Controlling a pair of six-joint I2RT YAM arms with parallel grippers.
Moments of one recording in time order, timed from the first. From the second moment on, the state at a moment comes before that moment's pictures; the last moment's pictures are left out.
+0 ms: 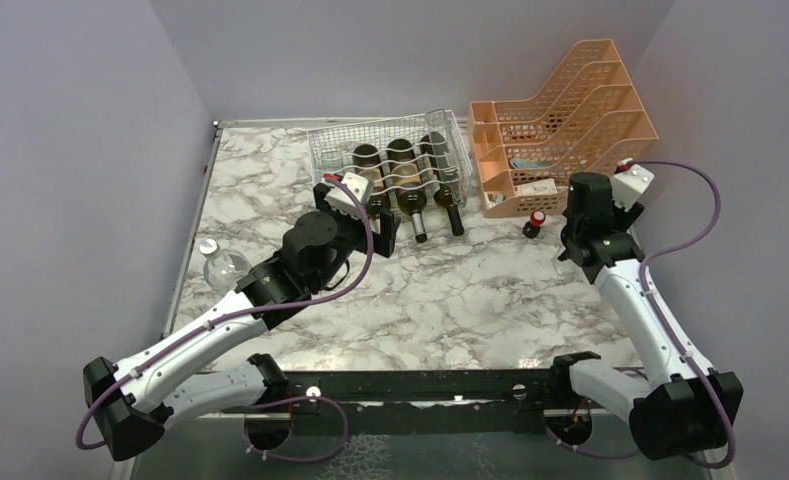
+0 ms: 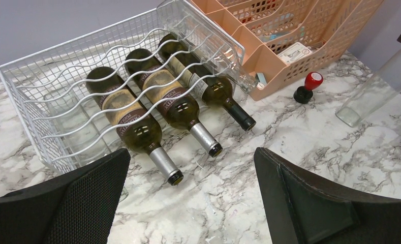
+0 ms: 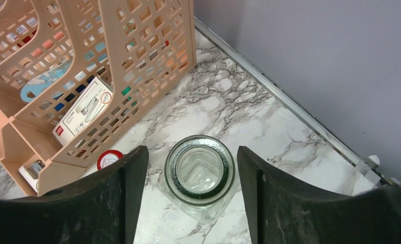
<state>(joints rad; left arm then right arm) -0.88 0.94 0.89 -0.08 -0.36 -0.13 0.14 1.05 0.90 -0.42 0.83 0.46</state>
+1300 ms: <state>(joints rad) -0.88 1.11 0.80 0.24 0.09 -0.09 0.14 0.91 1.19 -0.59 -0.14 0.21</state>
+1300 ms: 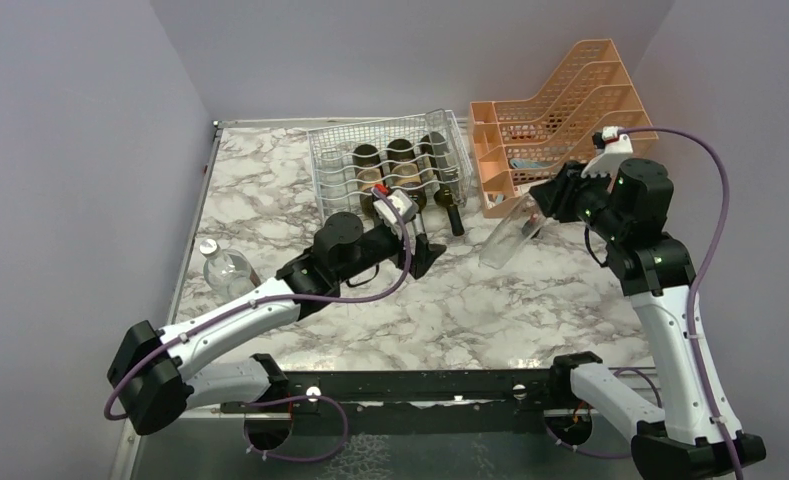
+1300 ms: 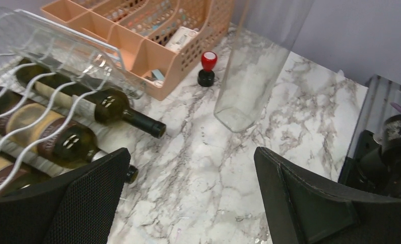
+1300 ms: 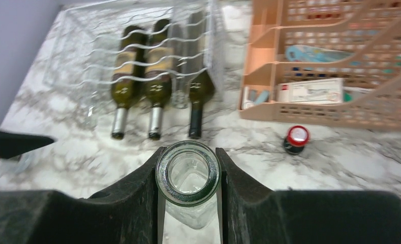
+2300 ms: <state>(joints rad) -0.88 1.43 0.80 0.49 0.50 -0.22 0.14 0.98 1.02 -0.33 -0.86 0.30</state>
